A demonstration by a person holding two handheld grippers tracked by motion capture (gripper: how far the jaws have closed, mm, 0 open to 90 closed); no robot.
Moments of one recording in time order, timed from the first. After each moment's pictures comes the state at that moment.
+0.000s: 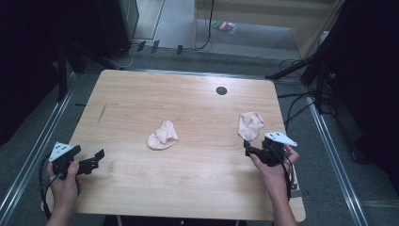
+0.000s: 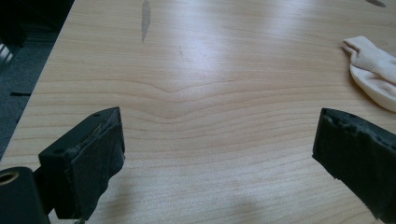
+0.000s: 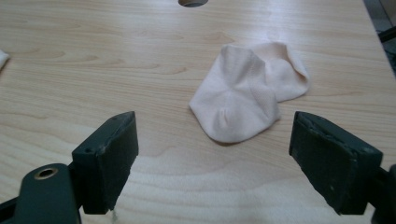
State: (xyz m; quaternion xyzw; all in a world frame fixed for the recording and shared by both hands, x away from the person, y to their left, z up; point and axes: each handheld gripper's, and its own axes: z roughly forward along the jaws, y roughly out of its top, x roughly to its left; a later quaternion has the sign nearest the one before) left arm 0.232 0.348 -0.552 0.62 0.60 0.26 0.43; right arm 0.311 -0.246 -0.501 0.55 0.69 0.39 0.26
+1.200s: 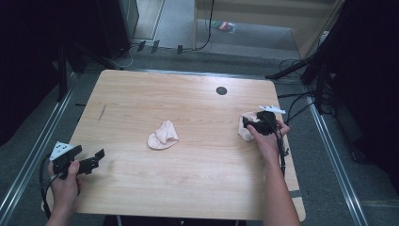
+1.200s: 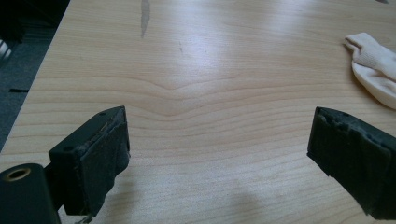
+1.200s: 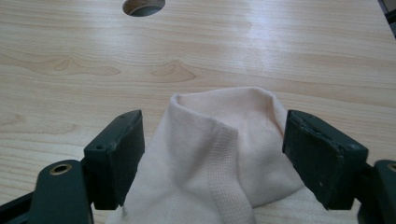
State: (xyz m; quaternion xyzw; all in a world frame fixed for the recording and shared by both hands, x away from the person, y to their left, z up) left arm 0.234 0.349 -0.552 0.63 0.60 0.25 0.42; right arm 0.425 -0.250 -0.522 0.58 0.69 0.35 0.25
